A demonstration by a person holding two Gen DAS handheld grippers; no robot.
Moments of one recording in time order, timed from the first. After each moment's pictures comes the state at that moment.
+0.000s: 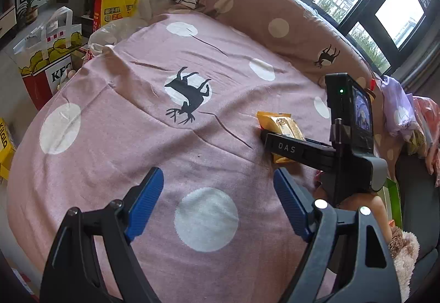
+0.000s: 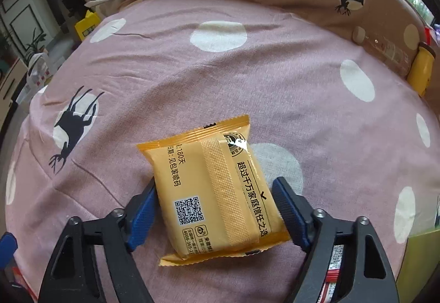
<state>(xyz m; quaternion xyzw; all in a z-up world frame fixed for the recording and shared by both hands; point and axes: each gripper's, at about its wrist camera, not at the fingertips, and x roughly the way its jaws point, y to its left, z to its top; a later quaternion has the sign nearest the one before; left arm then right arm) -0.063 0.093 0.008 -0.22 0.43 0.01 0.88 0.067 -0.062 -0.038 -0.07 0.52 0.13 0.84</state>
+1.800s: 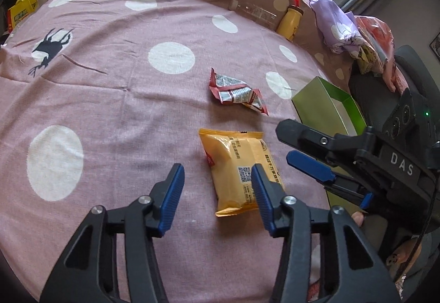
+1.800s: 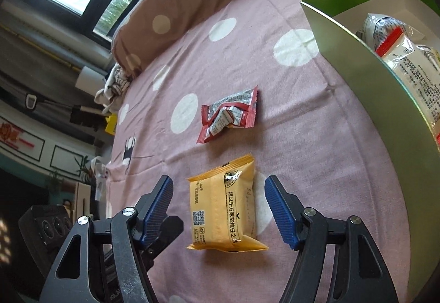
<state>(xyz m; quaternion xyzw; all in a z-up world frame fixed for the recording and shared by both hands) -0.079 -0.046 -0.018 -0.16 0.50 -0.20 0.83 -0.074 -0.231 -0.019 0.31 0.48 0.11 0.81</state>
